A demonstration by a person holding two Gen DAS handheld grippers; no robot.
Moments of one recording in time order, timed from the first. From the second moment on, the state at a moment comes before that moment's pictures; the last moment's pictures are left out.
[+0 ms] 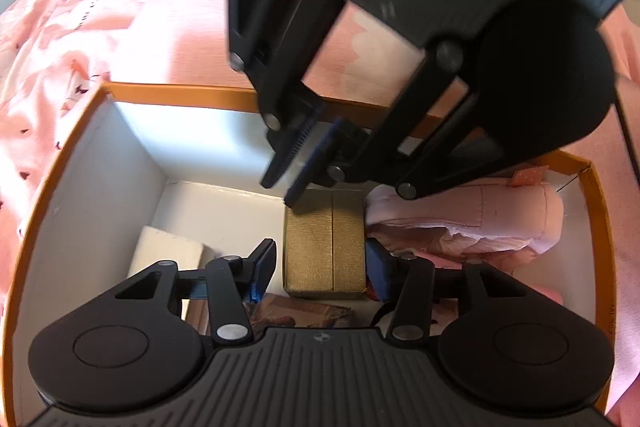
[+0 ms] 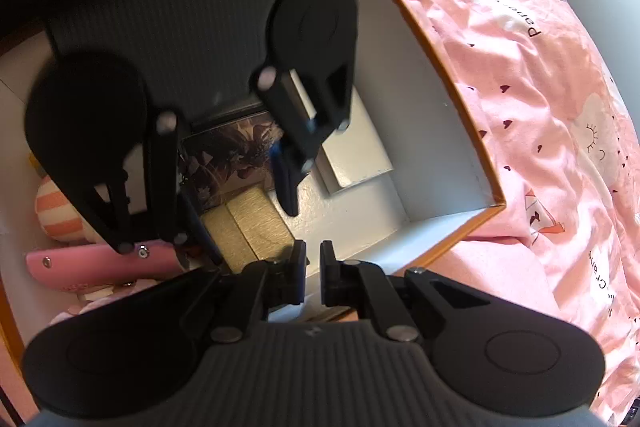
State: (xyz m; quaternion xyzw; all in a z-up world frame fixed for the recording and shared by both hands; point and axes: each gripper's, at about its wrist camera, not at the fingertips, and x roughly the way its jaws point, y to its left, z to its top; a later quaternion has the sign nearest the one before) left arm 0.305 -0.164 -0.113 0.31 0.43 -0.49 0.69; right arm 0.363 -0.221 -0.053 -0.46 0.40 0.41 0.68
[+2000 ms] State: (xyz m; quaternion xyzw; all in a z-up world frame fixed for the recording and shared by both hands) left arm 0.127 0.090 -0.014 0.18 0.52 -0.15 0.82; right arm 0.161 -0.003 -0.062 -0.53 0.40 0.44 0.60
